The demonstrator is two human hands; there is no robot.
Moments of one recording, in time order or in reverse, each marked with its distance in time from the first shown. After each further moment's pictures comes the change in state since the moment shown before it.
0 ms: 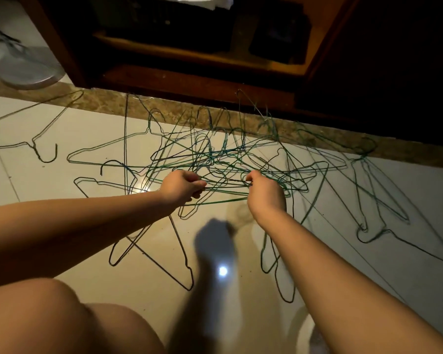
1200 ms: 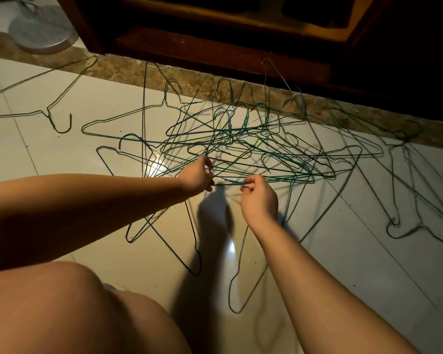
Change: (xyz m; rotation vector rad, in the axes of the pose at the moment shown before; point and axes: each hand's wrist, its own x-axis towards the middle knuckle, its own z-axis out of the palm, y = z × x) left_hand 0.033 -0.045 0.018 0.189 0.035 -0.099; right_hand -0.027 -0.011 0.063 0.419 -0.039 0.138
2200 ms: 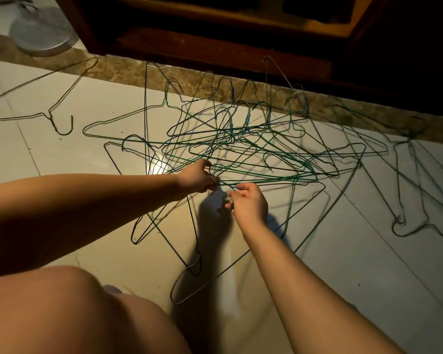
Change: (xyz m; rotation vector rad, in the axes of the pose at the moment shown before) left_hand 0.003 0.005 -0.010 -0.067 -0.189 -0.075; right_hand -0.005 0.003 0.032 0.486 -0.086 0.202
